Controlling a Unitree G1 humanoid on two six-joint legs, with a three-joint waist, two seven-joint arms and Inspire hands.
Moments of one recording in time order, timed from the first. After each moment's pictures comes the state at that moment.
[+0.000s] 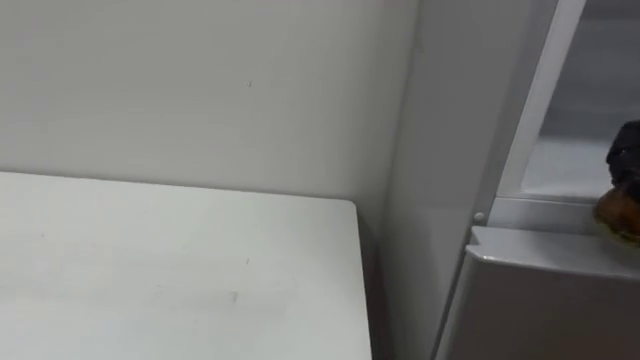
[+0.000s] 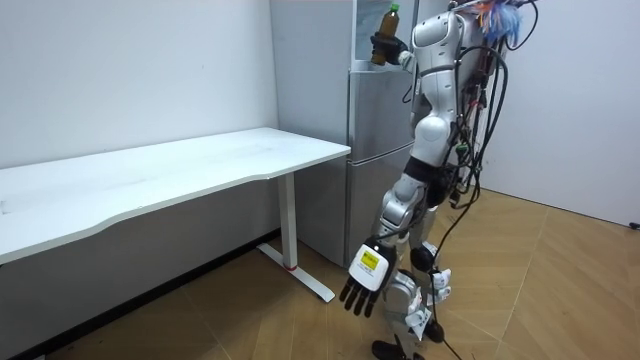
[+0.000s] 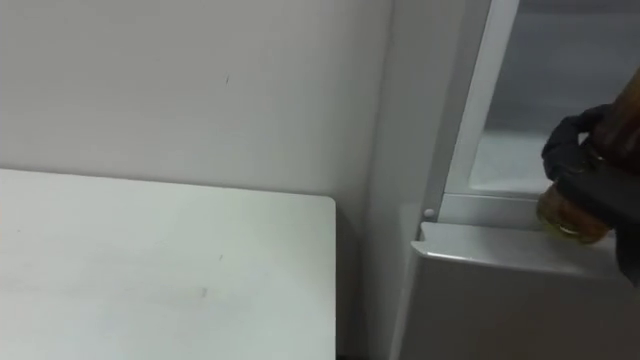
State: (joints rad) left arm 0.32 0.22 0.23 1.04 0.24 0.04 0.10; right arm -0.14 -0.52 -0.34 -0.18 0.64 0.05 -0.25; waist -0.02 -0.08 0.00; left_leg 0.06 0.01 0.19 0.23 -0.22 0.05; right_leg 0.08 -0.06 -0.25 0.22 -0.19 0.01
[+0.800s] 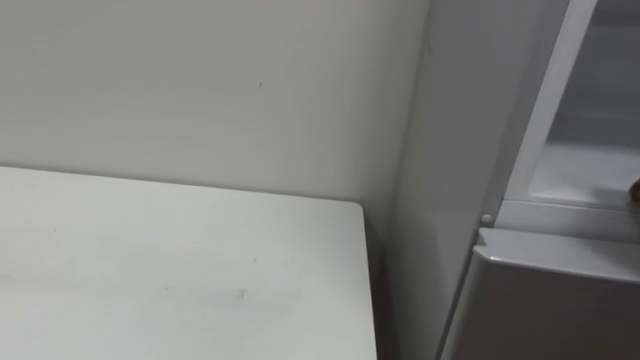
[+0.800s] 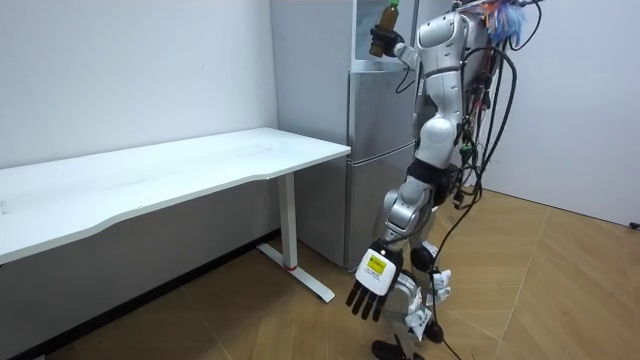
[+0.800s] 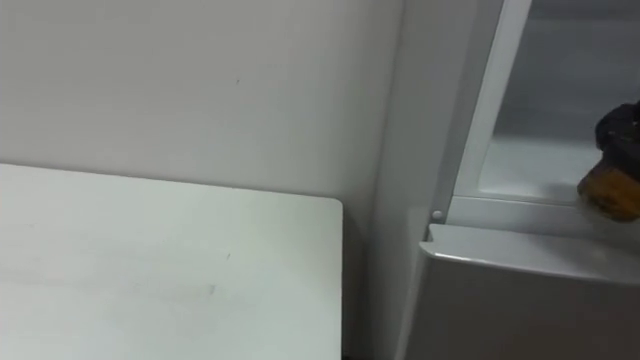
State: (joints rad) left arm 0.33 0.23 0.24 1.05 0.25 0.04 0.07; right arm -0.40 -0.66 -0.33 0.11 0.76 0.05 -0.34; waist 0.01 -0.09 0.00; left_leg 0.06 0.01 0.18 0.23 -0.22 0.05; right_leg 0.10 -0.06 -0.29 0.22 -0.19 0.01
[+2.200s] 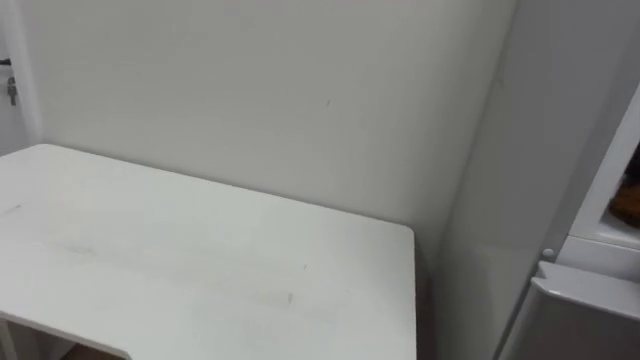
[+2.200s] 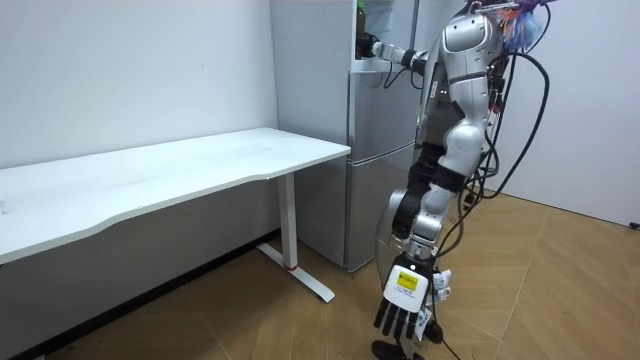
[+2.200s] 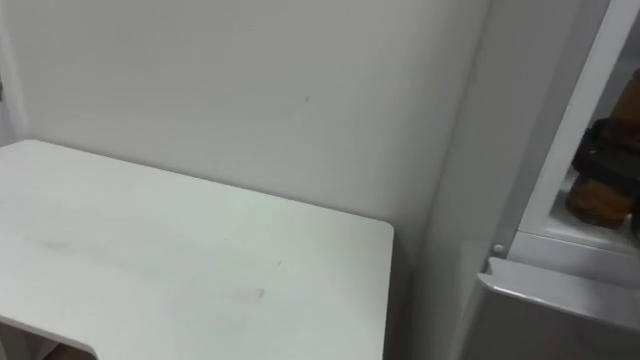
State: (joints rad) left arm 0.36 0.27 0.23 1.03 0.19 0.13 0.06; right arm -0.67 -0.76 -0.13 0.75 0.67 -0.01 -0.12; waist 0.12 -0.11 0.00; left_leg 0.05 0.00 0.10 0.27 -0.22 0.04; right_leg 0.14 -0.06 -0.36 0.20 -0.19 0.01
